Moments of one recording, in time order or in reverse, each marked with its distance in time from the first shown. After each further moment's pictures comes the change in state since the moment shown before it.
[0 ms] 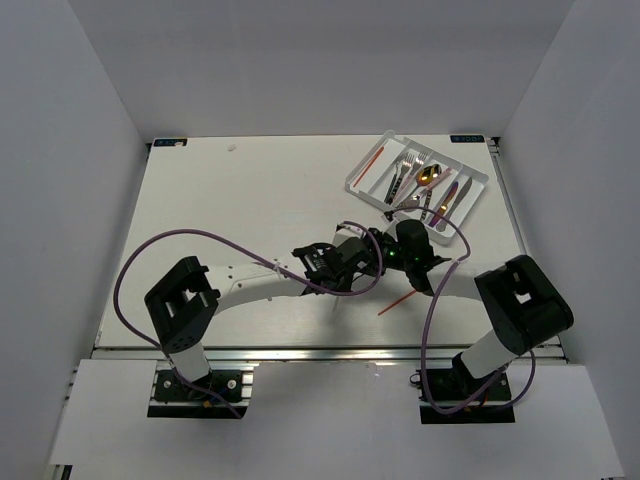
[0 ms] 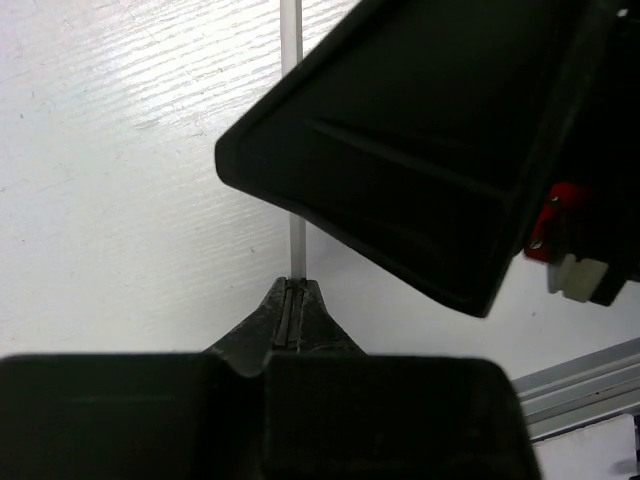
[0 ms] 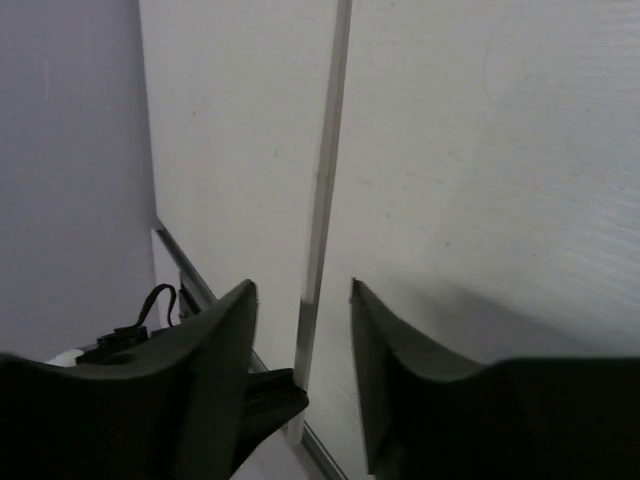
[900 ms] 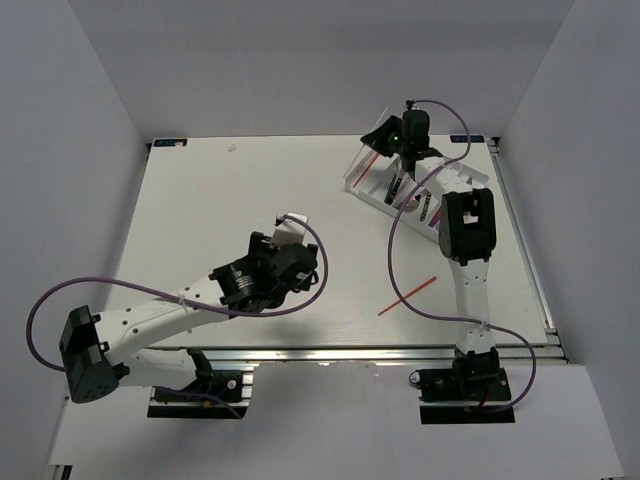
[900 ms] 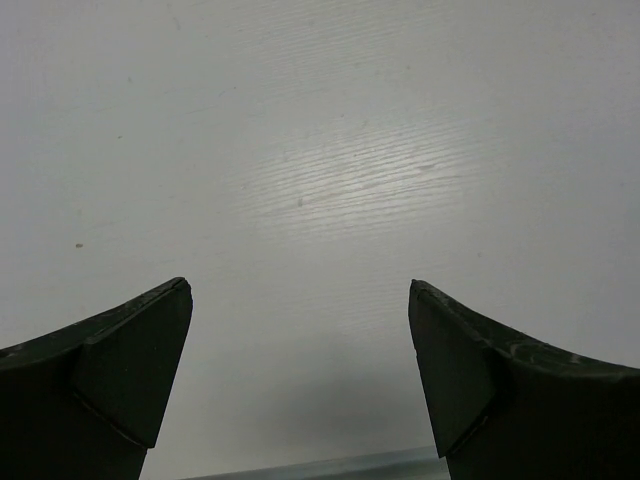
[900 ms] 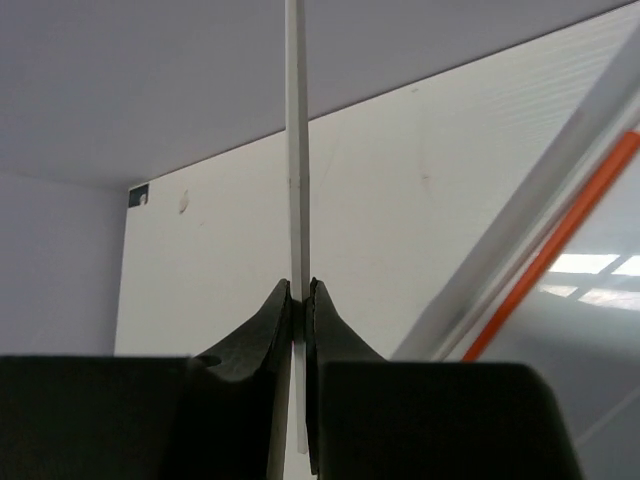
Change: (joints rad) left arm 0.003 -0.515 -0.196 -0.154 -0.395 0.146; right arm -0.279 0.873 1.443 -0.374 0.168 -0.117
